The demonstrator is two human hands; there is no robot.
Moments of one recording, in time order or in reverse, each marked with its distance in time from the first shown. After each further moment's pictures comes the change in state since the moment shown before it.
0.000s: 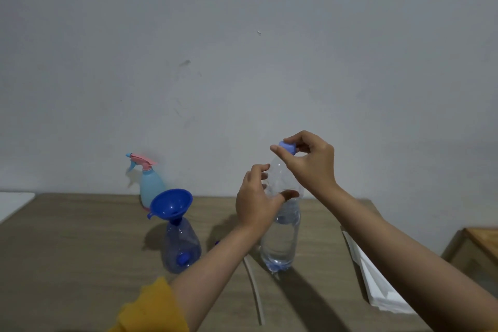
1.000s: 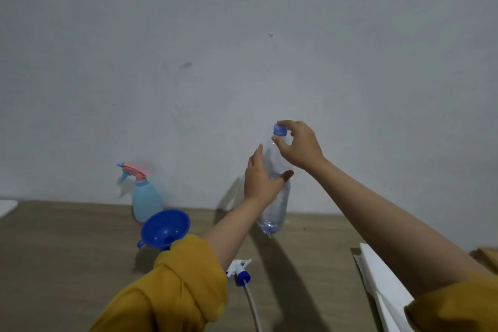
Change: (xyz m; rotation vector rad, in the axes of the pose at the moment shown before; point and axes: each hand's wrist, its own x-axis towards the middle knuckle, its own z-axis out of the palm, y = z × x) left_hand 0.113 -0.043 0.041 -0.039 -0.134 -0.127; right_hand 0.091 0.065 0.065 -0.313 -0.310 0.123
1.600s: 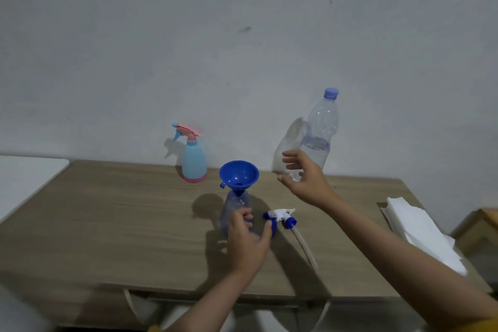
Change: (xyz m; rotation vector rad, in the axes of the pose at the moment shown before) left_hand -0.212 -0.127 -0.131 -0.088 0.205 -0.103; right_hand -0.170 -0.100 0.077 0.277 -0.223 0.149
